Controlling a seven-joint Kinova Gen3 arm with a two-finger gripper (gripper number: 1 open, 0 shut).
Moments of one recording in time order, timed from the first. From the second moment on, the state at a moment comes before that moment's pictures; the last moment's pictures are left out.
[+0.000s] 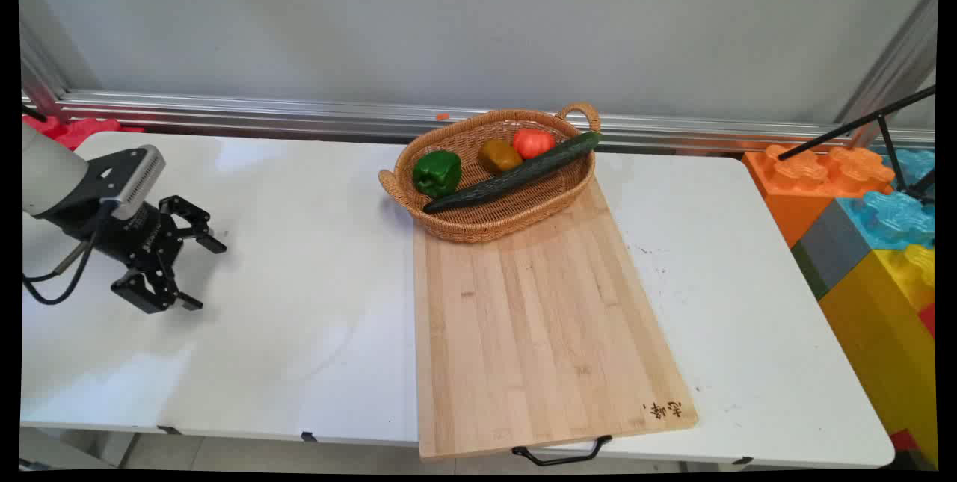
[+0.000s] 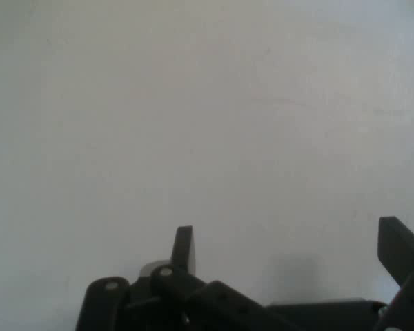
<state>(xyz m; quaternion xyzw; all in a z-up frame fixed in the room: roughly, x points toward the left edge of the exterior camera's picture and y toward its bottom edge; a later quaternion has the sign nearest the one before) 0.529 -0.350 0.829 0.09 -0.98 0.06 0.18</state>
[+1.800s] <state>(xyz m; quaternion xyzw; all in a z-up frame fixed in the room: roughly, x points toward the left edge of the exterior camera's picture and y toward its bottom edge) 0.403 -0.434 0.919 0.27 -0.91 0.17 0.26</state>
